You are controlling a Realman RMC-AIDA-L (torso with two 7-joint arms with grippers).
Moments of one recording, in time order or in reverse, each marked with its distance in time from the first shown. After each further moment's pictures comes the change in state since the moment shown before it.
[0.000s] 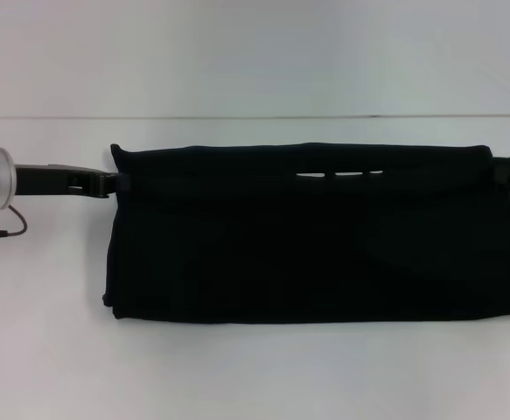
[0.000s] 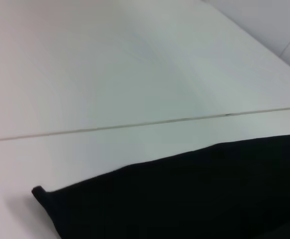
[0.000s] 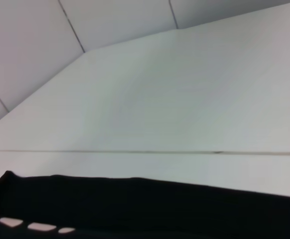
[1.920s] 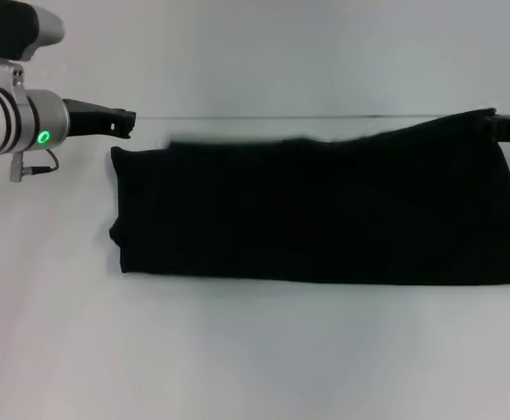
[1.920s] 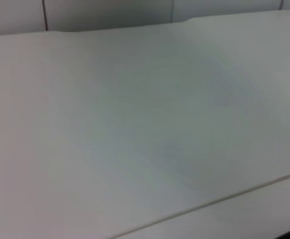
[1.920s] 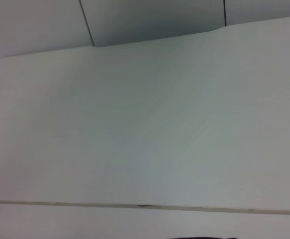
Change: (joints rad) left arm -0.150 -0.033 0.157 -0.145 -0.011 -0.567 0.016; right arm 0.178 0.030 -0.052 0.140 0.003 0.510 0.040
